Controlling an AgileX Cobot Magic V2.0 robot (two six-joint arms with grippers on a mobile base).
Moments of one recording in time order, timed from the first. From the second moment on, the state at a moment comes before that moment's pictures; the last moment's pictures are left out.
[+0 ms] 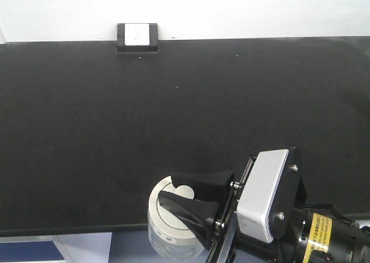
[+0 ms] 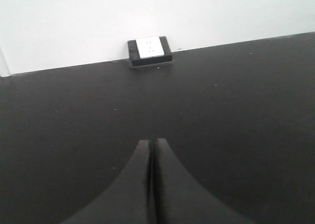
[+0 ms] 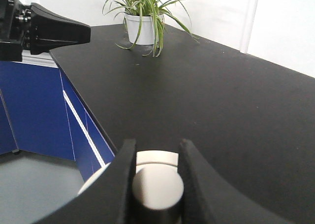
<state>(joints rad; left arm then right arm) -0.14 0.37 -0.35 0.04 0.25 0.01 0.87 1.09 -0.48 -0.47 -0.45 0.36</state>
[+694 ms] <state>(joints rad) -0.14 0.37 -0.35 0.04 0.25 0.01 0.87 1.09 -0.48 -0.47 -0.45 0.36</state>
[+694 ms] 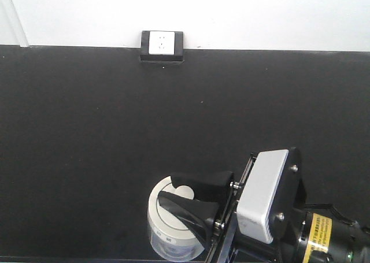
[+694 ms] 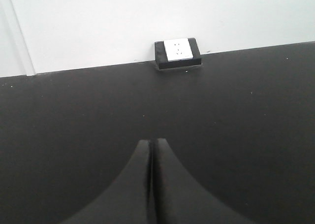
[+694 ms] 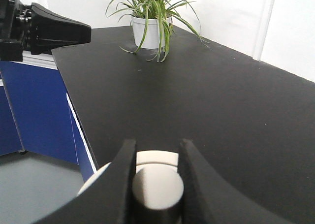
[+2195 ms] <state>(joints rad) -0.14 0.37 -0.35 0.04 0.25 0.01 0.87 1.09 -0.48 -0.47 -0.45 0.37</state>
